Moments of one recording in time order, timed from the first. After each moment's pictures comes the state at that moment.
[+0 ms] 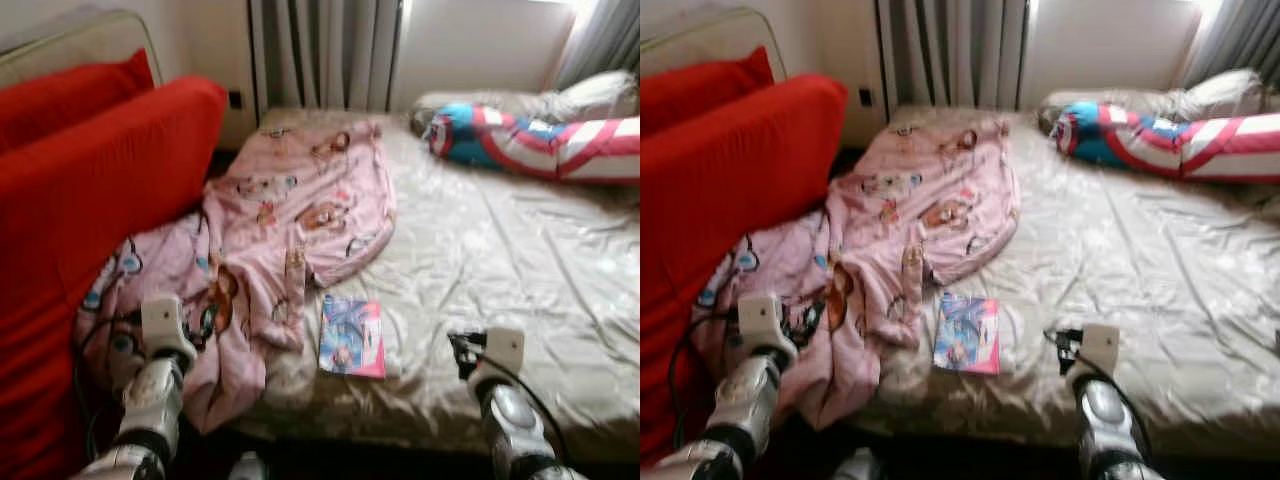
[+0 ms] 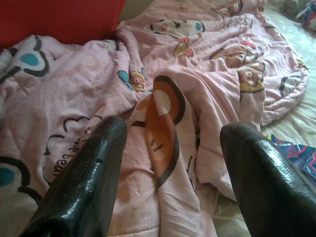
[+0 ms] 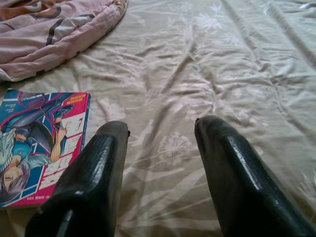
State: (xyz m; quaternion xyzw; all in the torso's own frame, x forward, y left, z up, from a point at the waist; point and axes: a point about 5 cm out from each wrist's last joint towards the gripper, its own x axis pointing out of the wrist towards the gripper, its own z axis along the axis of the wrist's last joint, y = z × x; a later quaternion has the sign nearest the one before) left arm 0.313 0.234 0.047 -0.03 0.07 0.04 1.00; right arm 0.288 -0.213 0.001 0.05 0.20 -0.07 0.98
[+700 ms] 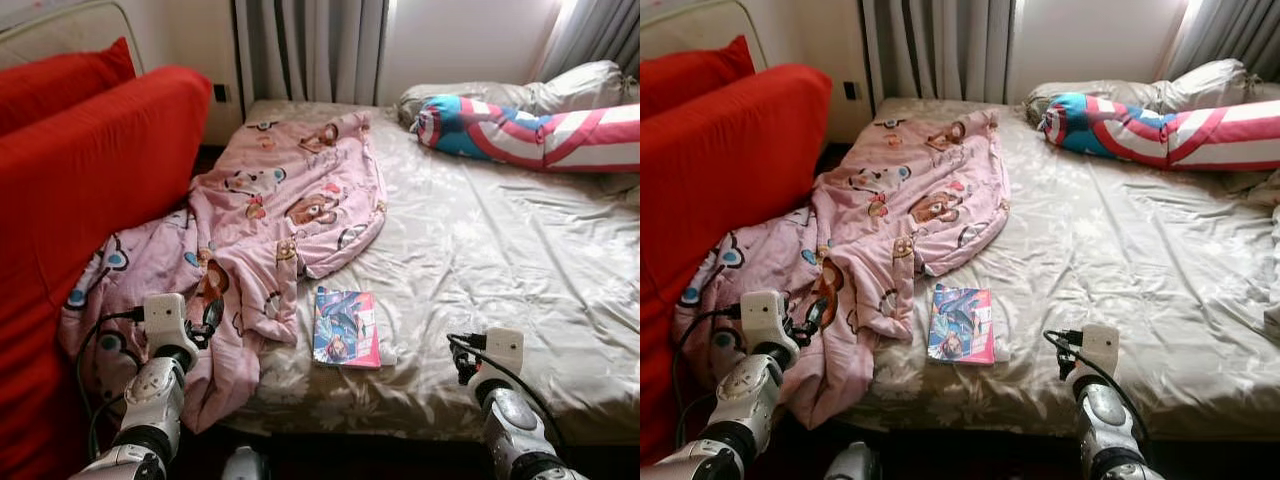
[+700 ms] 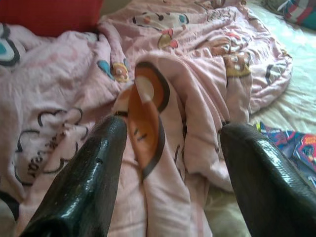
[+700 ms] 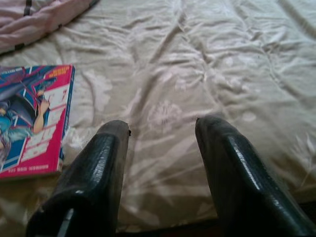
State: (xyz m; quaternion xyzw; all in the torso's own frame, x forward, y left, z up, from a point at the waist) left arm 0.315 0.231 0.049 -0.03 0.07 0.03 1.00; right arm 0.284 -0.215 -0.004 0.06 0.22 -0.08 0.97
